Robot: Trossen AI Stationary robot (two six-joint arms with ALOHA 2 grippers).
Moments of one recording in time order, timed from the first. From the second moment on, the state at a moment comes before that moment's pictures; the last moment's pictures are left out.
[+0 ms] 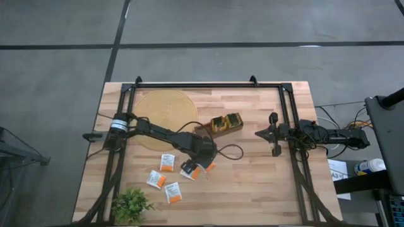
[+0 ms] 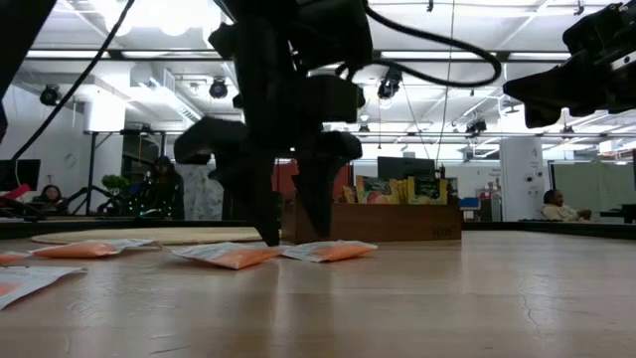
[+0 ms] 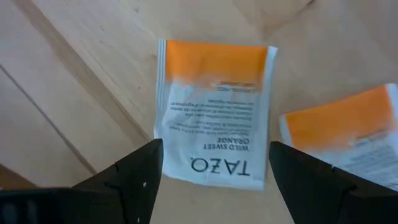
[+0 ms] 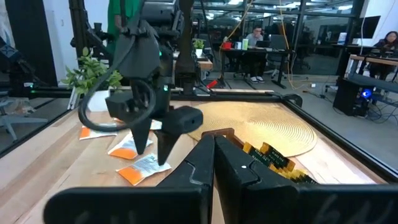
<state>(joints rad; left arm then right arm) -0.15 2.00 1.44 -0.67 0.04 0.57 0.00 0.02 0.01 0.01 0.03 0.00</state>
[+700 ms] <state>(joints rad) -0.14 2.02 1.42 -0.67 0.08 0.58 0.00 0.02 0.01 0.01 0.03 0.00</state>
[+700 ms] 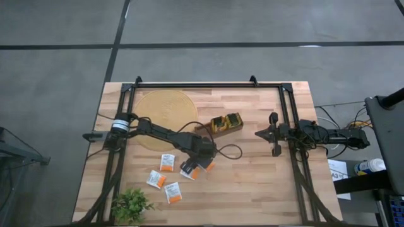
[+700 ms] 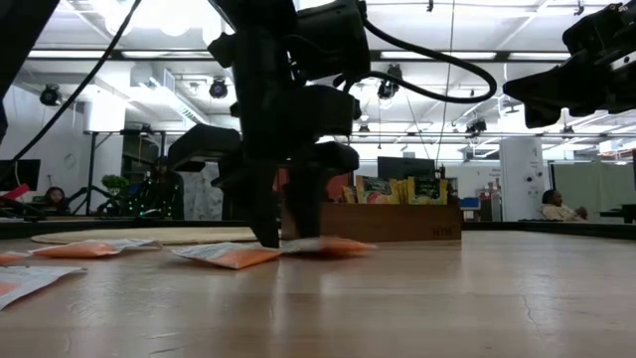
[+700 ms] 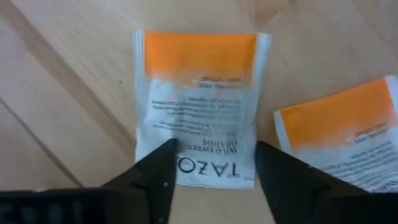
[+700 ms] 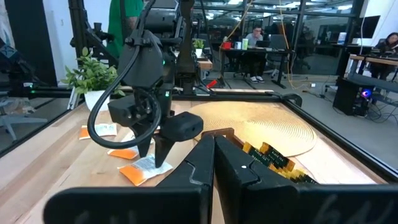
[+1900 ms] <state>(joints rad) -0.06 1.97 1.73 -0.99 -0.33 0.76 0.00 0.02 0.01 0.01 0.03 0.00</state>
